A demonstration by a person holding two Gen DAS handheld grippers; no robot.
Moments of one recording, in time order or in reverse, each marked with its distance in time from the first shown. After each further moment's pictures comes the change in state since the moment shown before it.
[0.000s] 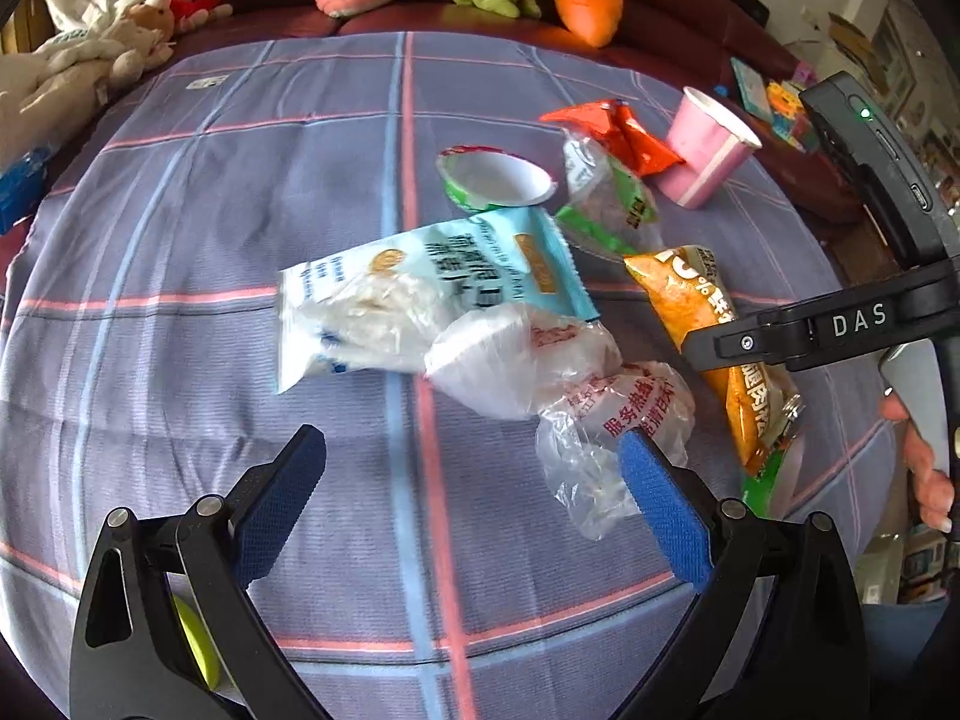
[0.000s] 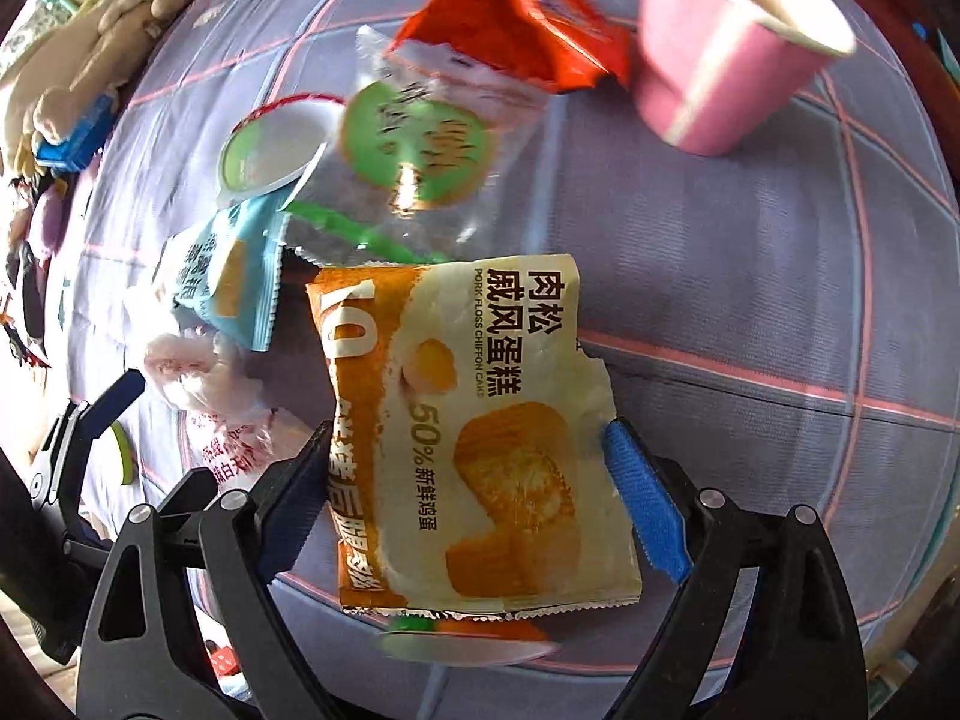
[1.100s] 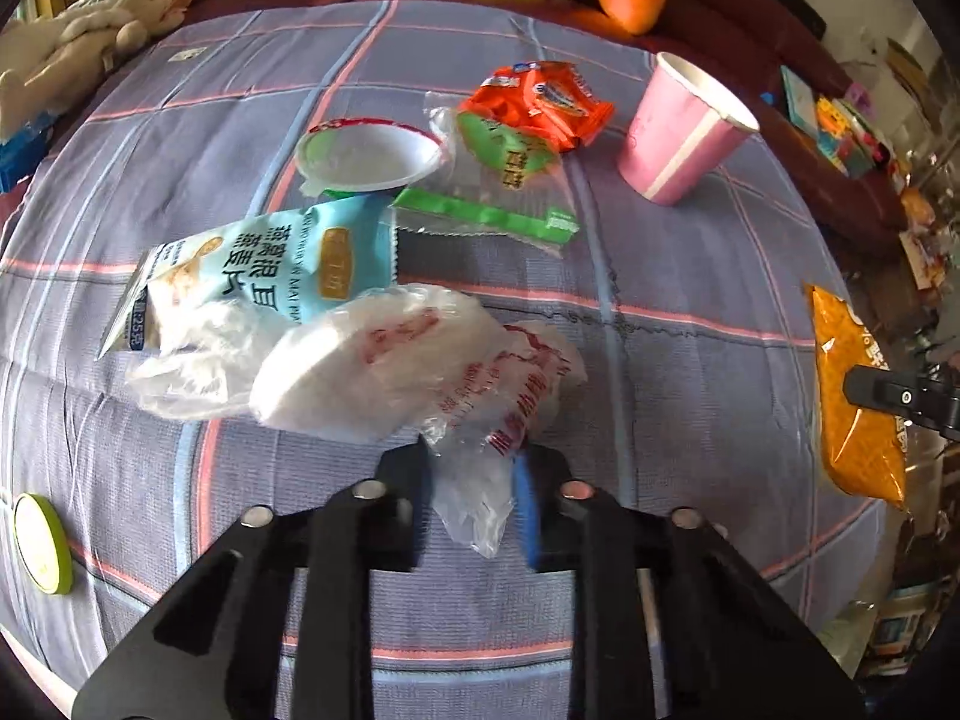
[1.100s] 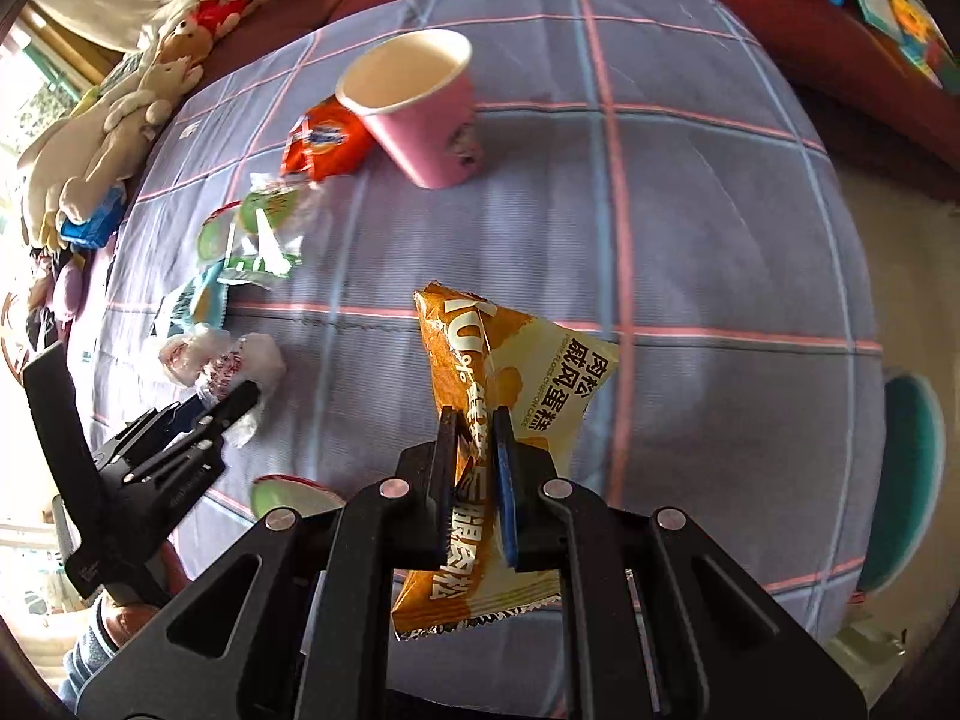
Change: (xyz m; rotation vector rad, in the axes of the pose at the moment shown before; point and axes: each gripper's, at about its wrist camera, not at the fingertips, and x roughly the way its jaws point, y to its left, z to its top) left arm 0.029 -0.086 0.015 -0.123 0.057 0.079; right arm -0.085 -0.107 -0.064 0.100 -0.194 0.017
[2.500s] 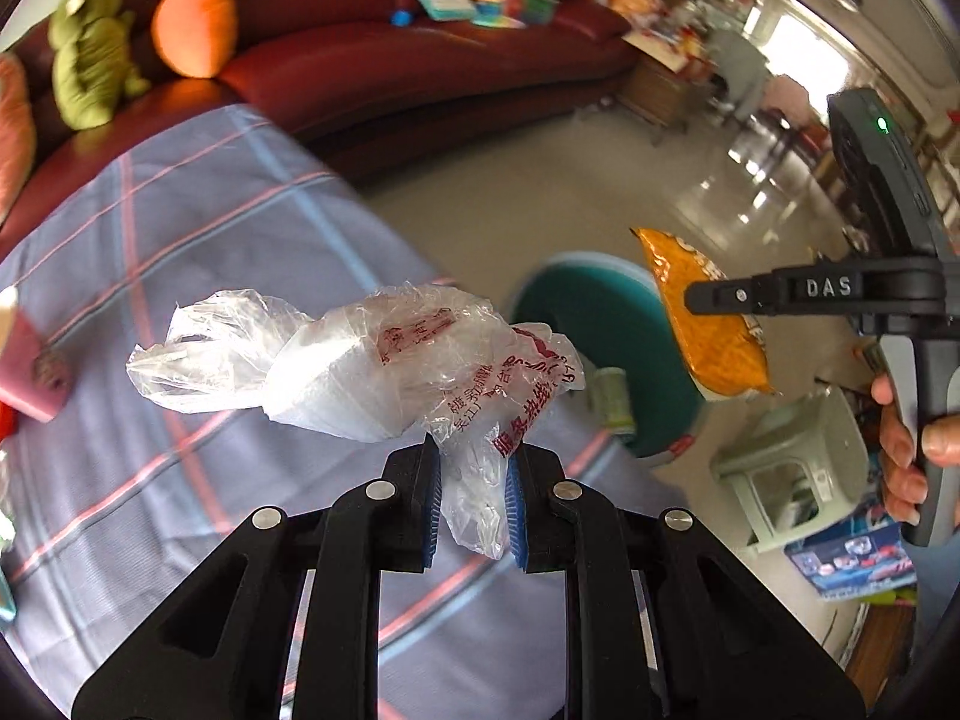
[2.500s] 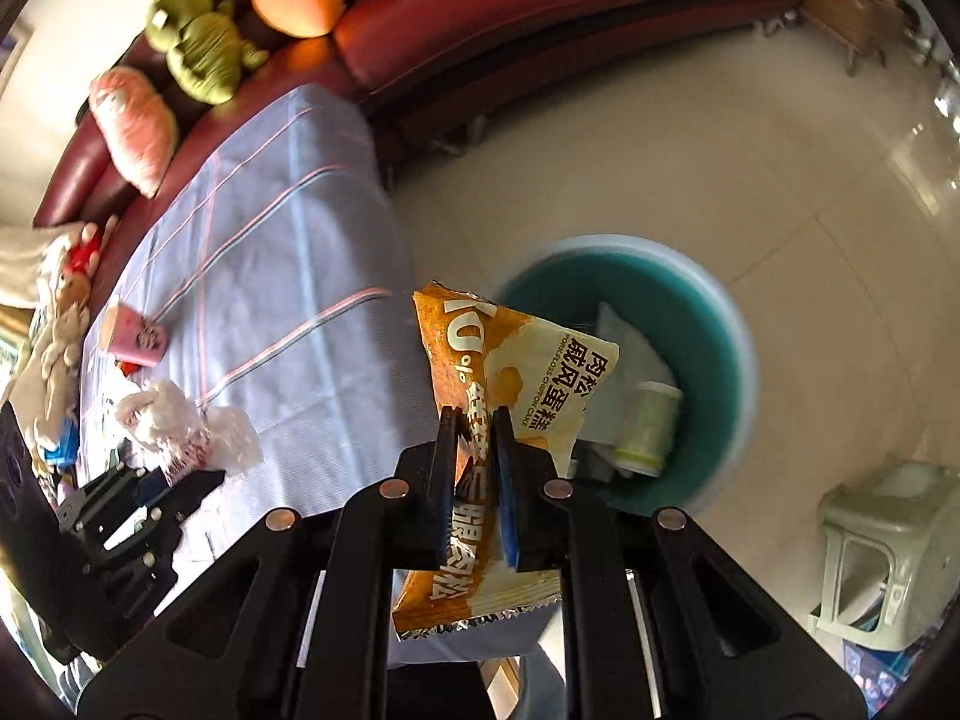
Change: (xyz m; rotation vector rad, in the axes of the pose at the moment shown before) left arm 0.000 -0.358 -0.039 0.667 0.016 -0.351; right arm -0.115 -0.324 -0.117 0.503 -0.196 -0.058
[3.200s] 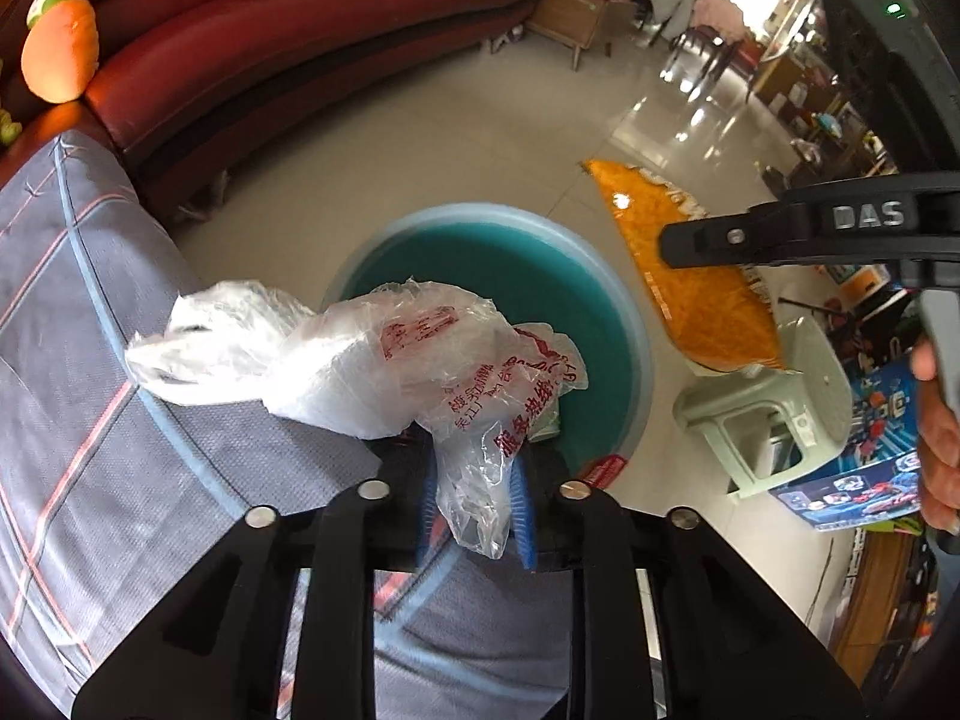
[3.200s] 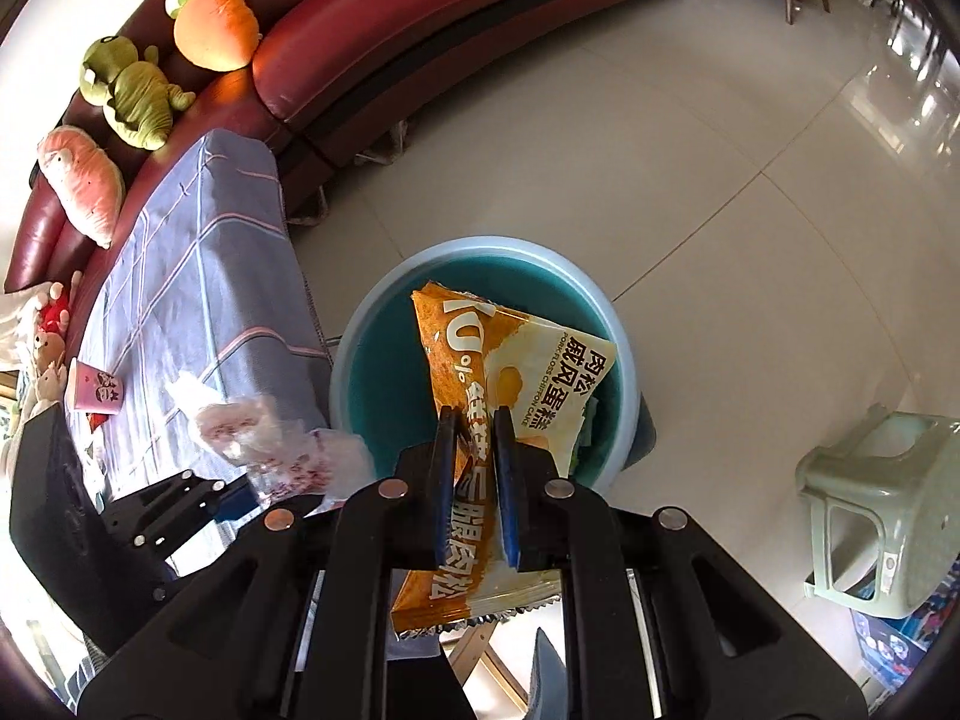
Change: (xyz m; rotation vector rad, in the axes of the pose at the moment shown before) left arm 0.100 -0.077 0.029 0.146 0.140 -0.103; right arm -0.004 -0.082 0.011 0.126 0.017 -0.048
